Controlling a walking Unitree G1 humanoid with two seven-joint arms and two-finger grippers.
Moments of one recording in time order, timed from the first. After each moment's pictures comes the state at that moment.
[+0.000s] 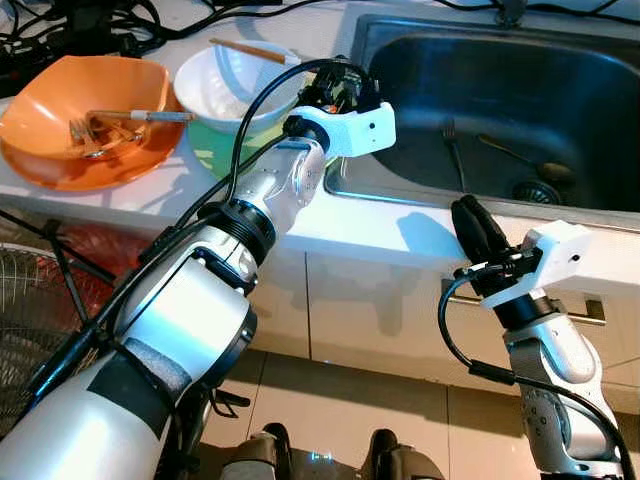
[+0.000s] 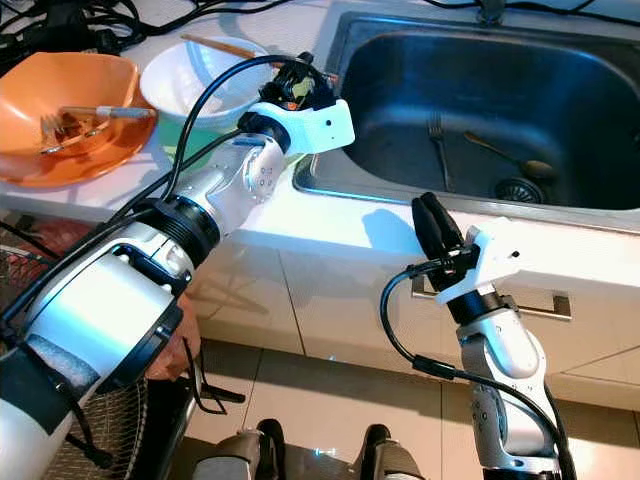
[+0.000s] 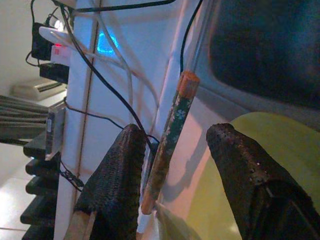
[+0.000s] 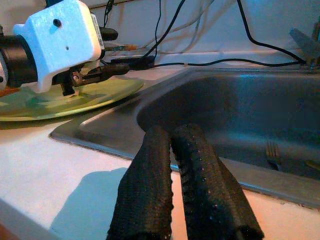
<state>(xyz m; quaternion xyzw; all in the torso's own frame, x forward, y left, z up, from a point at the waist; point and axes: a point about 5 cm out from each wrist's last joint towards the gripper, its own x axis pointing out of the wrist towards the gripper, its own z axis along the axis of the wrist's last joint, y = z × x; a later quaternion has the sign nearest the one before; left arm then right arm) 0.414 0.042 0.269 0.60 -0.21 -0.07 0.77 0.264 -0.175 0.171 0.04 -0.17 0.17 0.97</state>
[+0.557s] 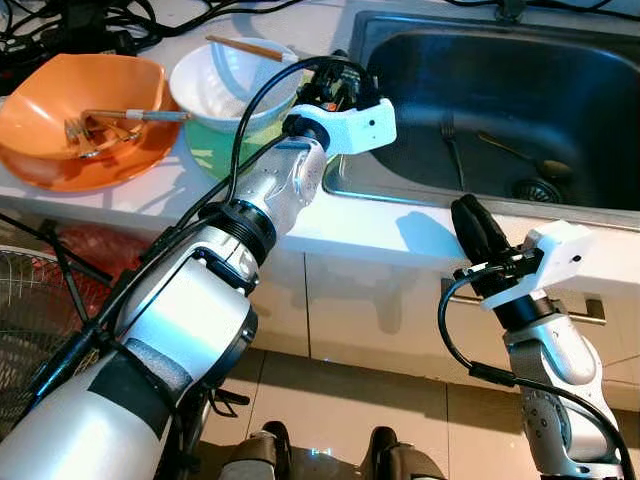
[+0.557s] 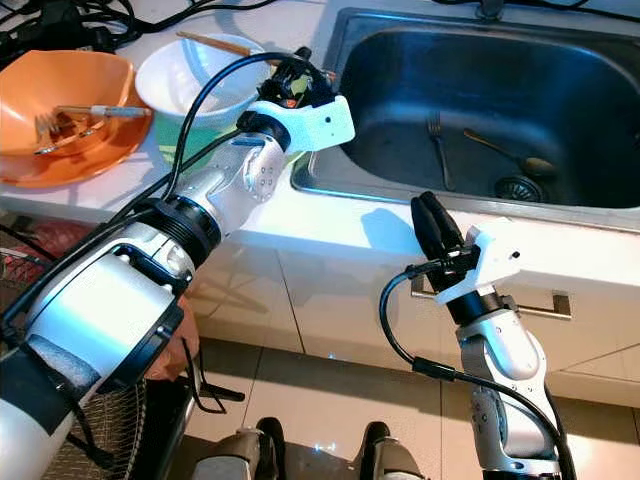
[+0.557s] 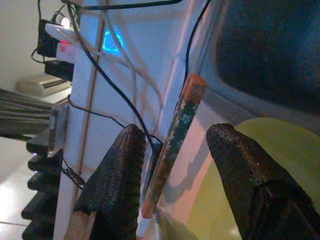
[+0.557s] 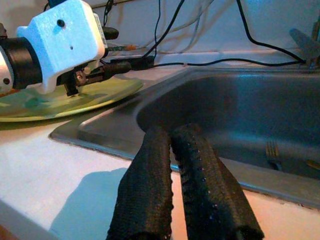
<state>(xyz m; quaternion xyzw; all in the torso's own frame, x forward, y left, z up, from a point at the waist) 0.414 0.042 0.271 0.59 -0.22 -0.06 0.77 0.263 -0.173 0.173 0.04 -0.17 0.17 0.97</state>
